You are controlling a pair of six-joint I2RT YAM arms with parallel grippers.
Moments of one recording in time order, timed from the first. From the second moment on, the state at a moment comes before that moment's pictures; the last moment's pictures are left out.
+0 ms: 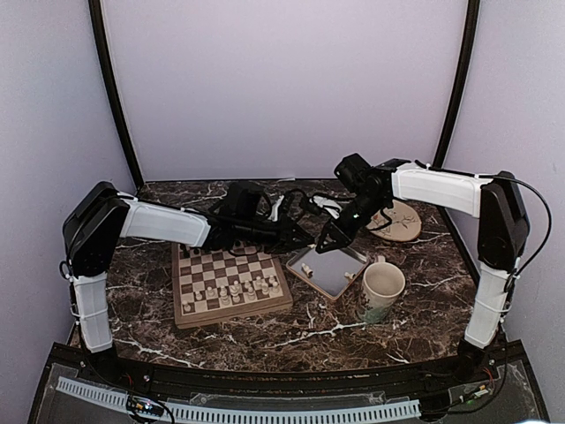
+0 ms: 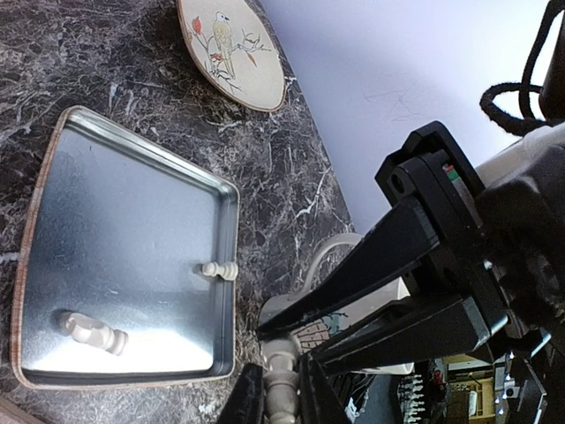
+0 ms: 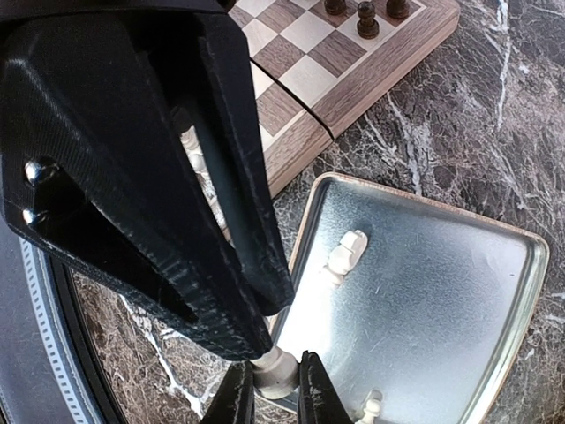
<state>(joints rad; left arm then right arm) -0.78 1.98 1.27 0.23 0.60 -0.84 0.63 1.89 1.54 -0.86 -0.53 -0.35</state>
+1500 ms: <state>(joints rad) -0.78 1.54 1.37 -1.22 0.09 -0.18 0.55 1.71 1.27 -0.76 -0.63 -0.53</state>
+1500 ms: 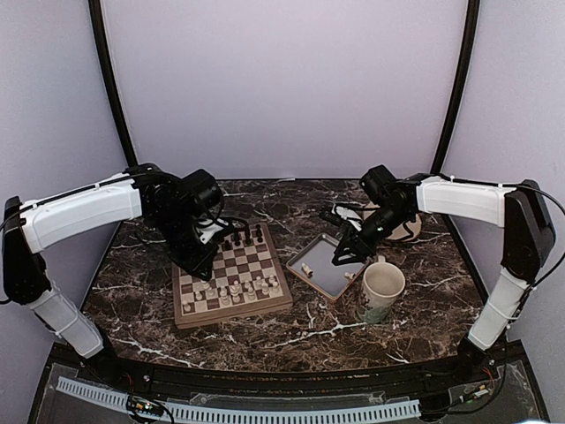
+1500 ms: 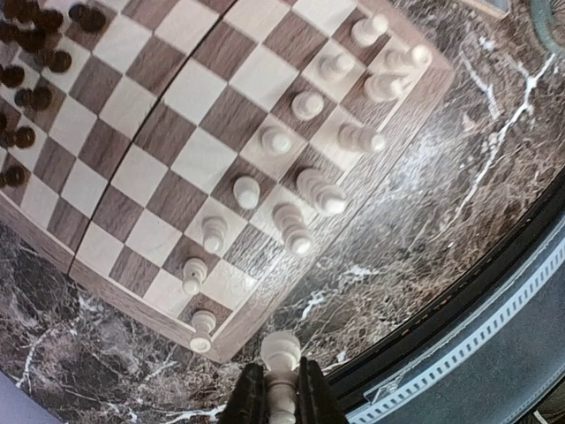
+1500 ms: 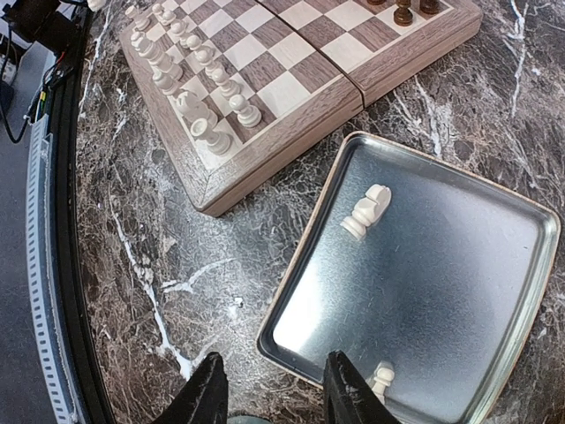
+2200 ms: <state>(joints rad) -0.78 1.61 1.19 -1.06 0.08 -0.22 0.55 1.73 1.27 -0.76 -0.65 -0.53</state>
